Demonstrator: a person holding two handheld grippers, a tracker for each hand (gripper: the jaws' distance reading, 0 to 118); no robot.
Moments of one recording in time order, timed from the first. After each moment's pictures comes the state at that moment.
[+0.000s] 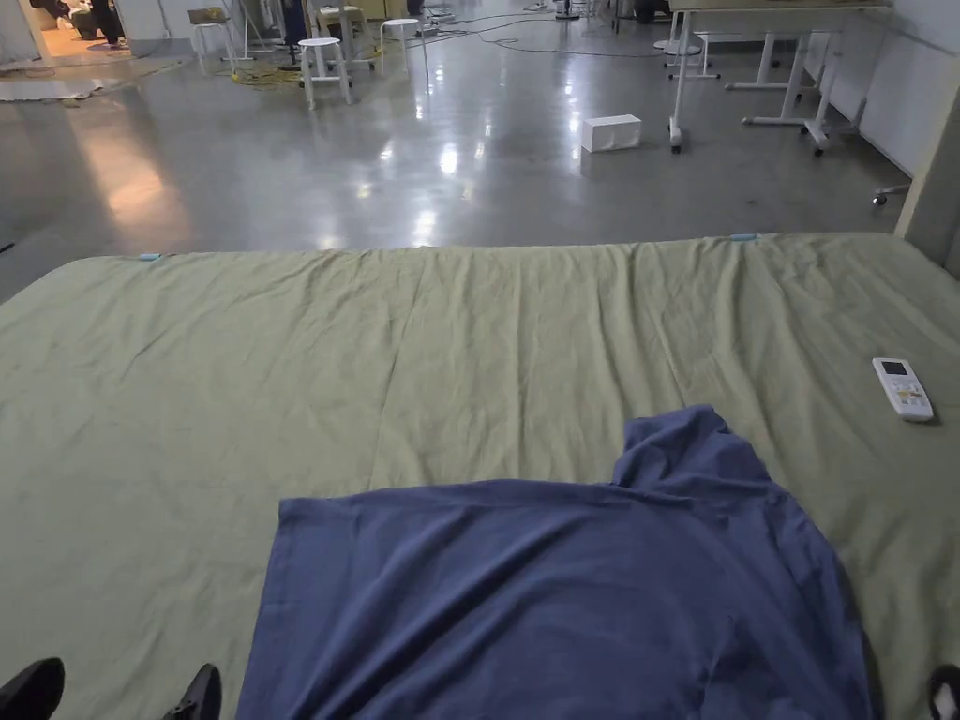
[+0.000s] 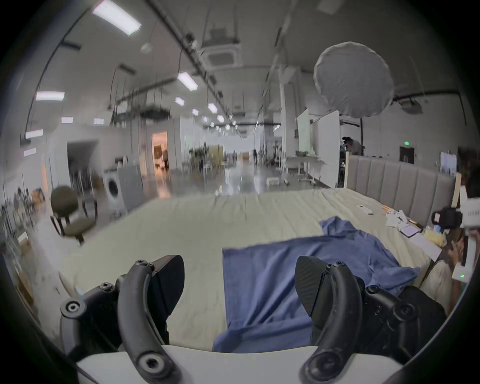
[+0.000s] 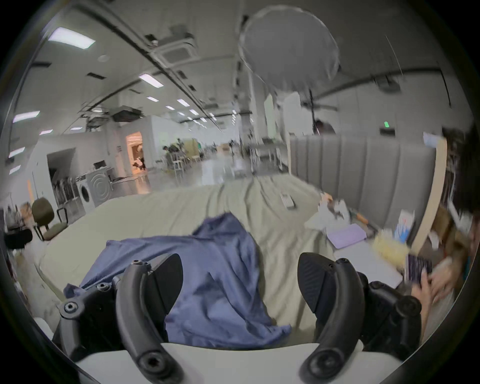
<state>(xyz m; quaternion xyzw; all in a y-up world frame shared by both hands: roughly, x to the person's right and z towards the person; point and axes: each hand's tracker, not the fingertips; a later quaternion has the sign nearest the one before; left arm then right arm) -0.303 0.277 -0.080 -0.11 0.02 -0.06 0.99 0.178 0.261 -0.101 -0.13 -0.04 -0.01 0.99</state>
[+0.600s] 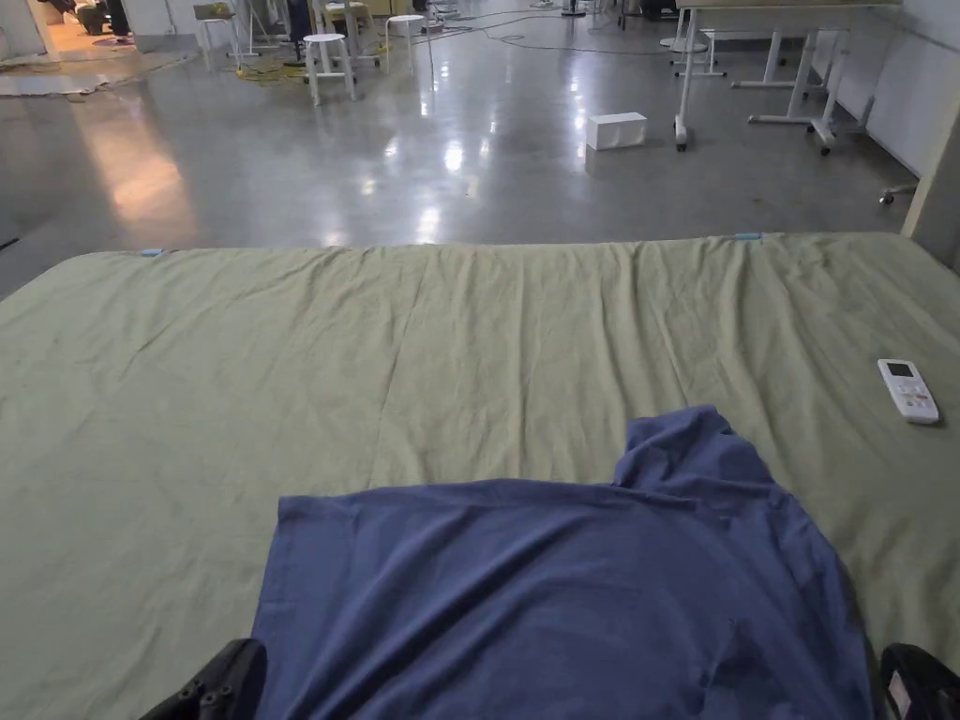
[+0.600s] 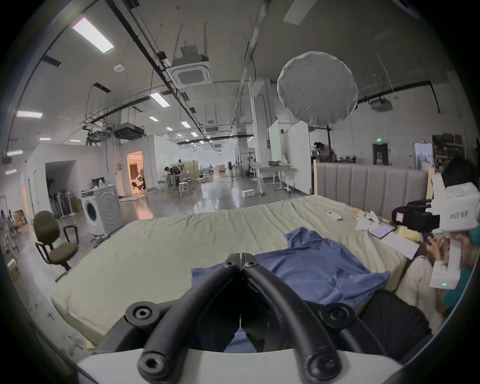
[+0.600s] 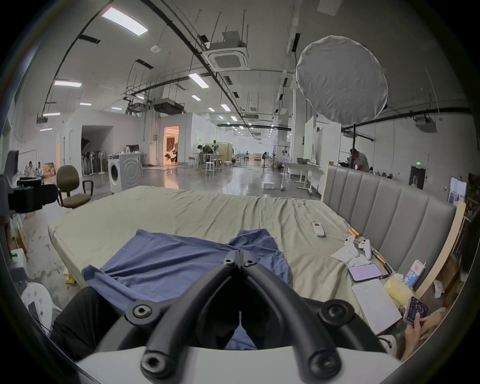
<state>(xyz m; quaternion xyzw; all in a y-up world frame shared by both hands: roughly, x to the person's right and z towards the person) -0.252 0.312 -0.059 -0.10 -0.07 -0.07 0.99 0.122 0.288 -0.088 -0.11 0.06 0.07 0.99</state>
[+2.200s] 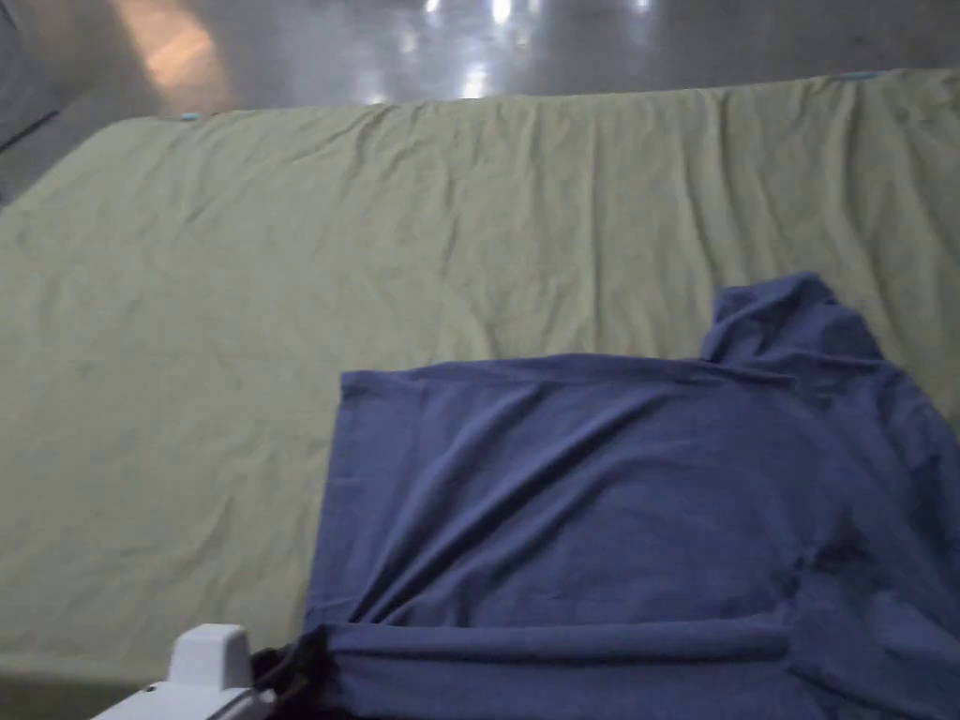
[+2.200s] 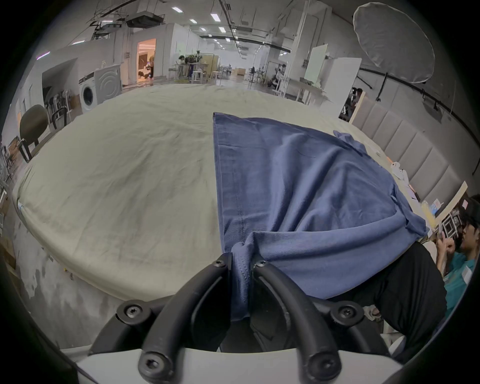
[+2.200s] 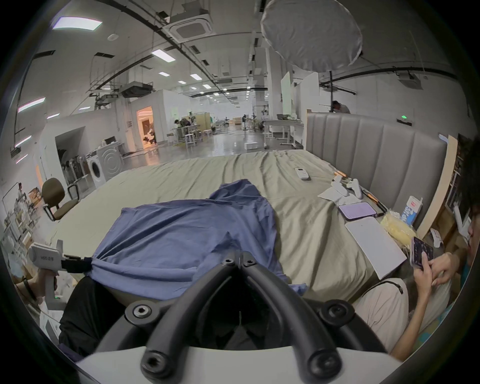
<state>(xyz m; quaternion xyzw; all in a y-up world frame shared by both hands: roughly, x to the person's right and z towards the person) -0.376 0.097 -0.168 -0.40 -0.04 0.06 0.91 0.208 0.184 -0.053 -0.24 -0.01 -0.02 0.97</state>
